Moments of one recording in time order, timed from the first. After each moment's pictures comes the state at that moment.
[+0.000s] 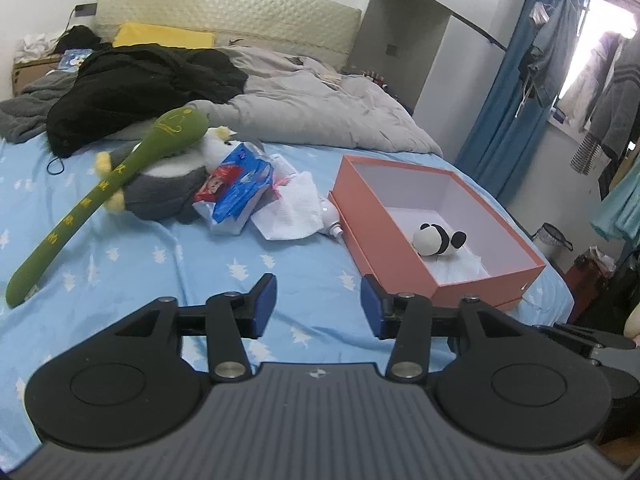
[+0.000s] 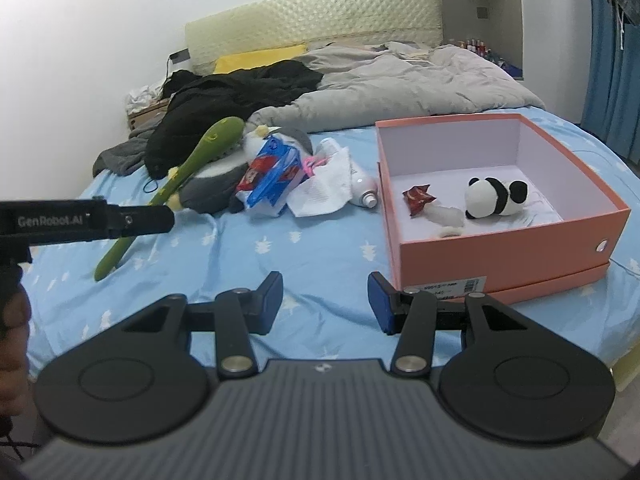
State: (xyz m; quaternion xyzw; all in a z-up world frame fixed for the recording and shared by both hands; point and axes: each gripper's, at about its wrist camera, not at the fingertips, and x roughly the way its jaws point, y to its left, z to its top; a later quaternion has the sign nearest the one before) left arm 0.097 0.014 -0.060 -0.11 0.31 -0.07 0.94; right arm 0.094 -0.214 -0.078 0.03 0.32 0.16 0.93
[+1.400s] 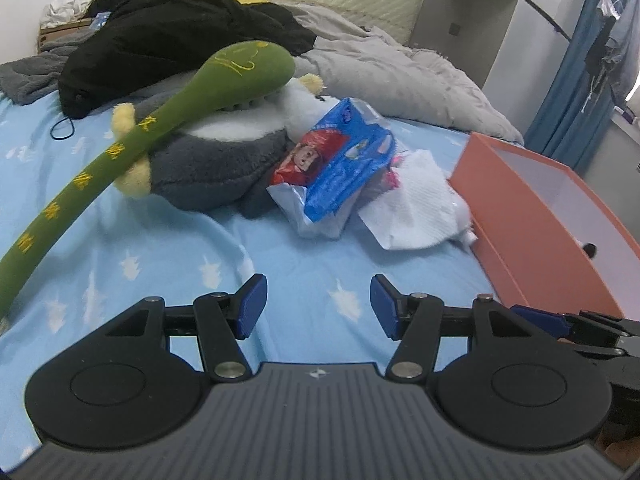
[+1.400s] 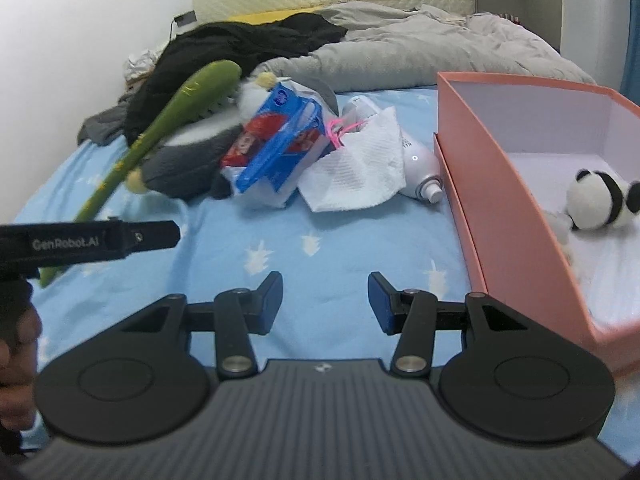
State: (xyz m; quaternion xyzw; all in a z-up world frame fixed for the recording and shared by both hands) left arm 0.263 0.093 -0.184 -0.12 0.35 -0.01 0.93; right arm 0.243 -0.132 -0.173 0.01 0.35 0.18 0.92
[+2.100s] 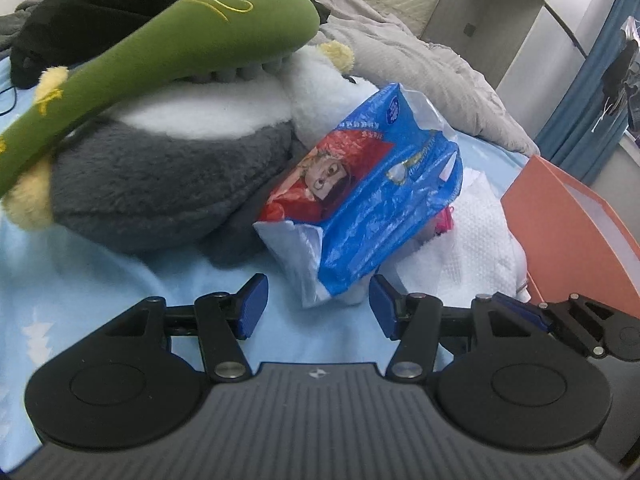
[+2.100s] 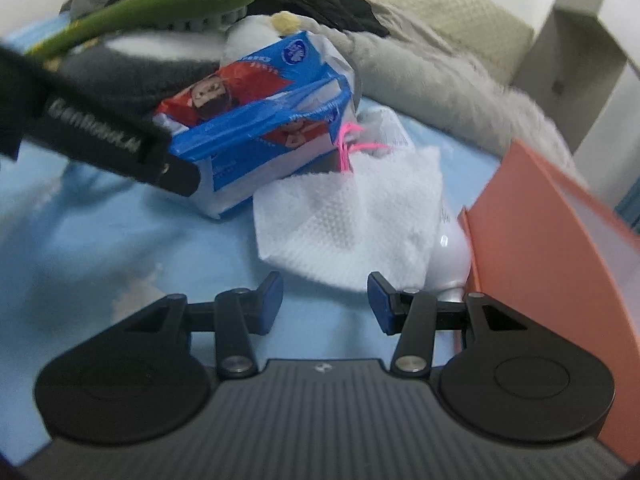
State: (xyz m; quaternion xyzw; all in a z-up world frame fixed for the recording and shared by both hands) left arm 0.385 0.111 -0.242 -0.17 0.36 -0.02 0.92; right arm 0.342 -0.057 -0.230 -0.24 0.31 0.16 0.91
